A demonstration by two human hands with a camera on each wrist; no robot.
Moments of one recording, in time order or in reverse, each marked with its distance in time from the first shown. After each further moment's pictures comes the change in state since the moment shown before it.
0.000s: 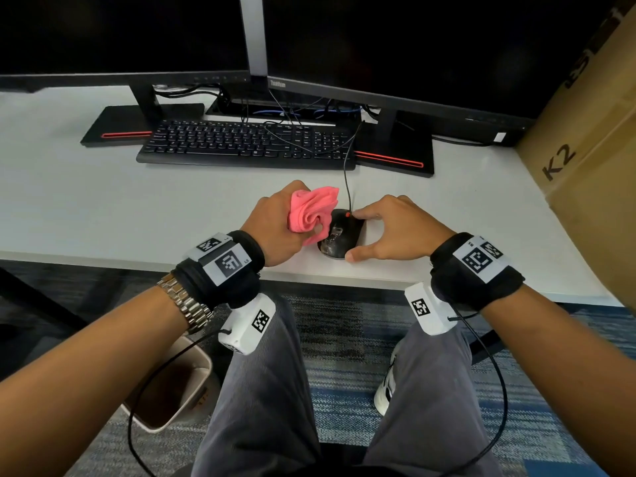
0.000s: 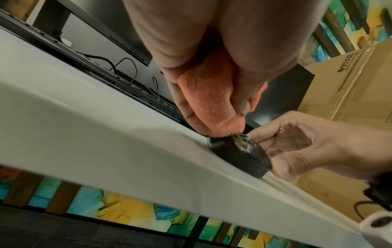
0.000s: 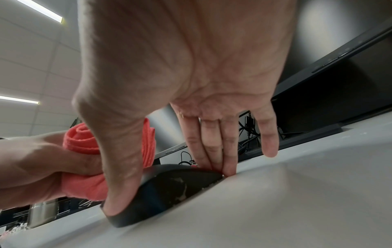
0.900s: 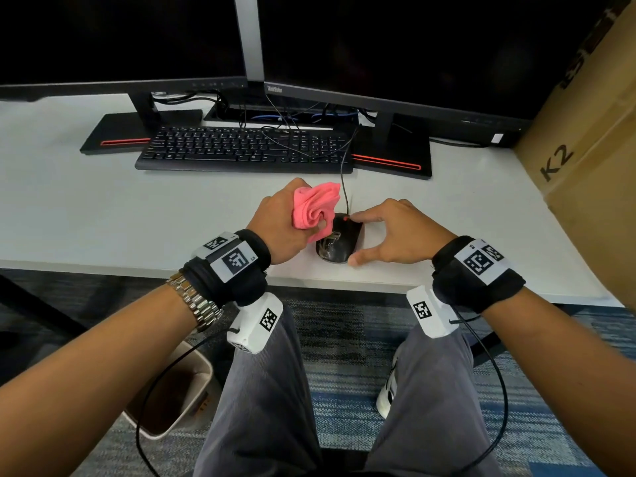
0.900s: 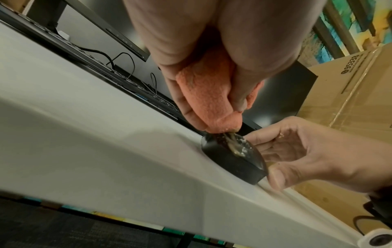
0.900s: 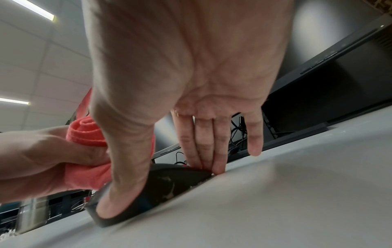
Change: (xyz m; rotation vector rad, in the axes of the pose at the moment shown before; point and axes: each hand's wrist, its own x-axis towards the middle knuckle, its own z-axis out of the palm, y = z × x) left_hand 0.012 0.006 0.005 -0.042 0.030 -0.037; right_hand 0.004 0.013 0.001 0.009 0.002 -0.039
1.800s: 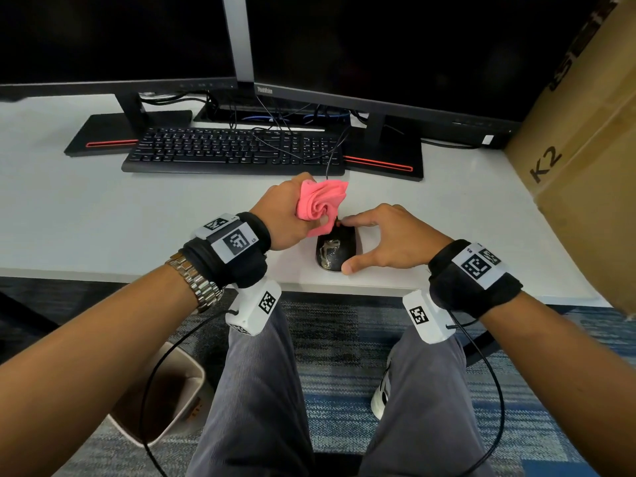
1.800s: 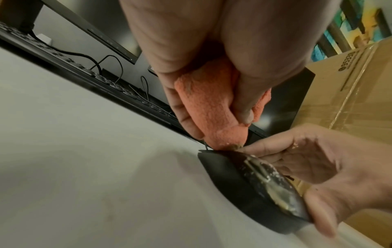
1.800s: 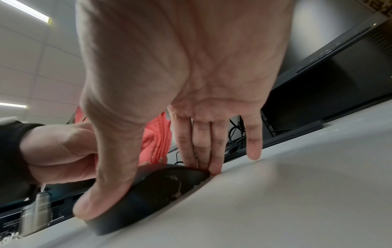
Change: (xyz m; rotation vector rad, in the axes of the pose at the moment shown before) left_hand 0.031 0.001 0.002 0.033 -0.156 0.093; right_hand -0.004 0.003 -0.001 0.084 -0.028 -0.054
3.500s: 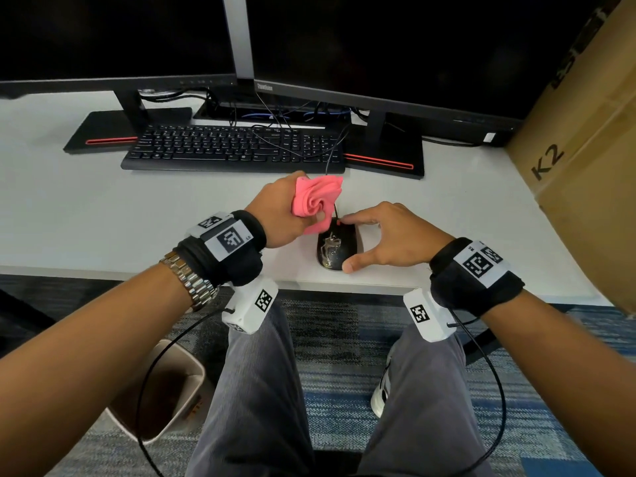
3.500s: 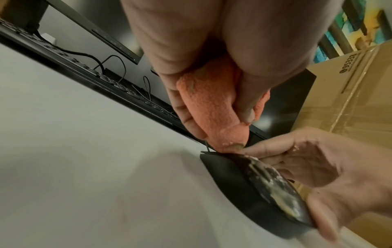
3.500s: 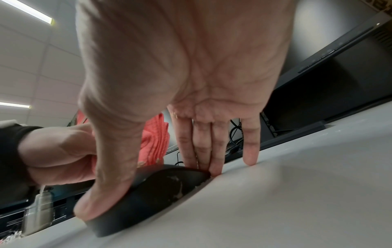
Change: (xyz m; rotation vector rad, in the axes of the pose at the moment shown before) left_hand -0.002 -0.004 -0.003 0.003 0.020 -0.044; right_hand 0.001 0.003 0.000 0.015 -0.006 0.023
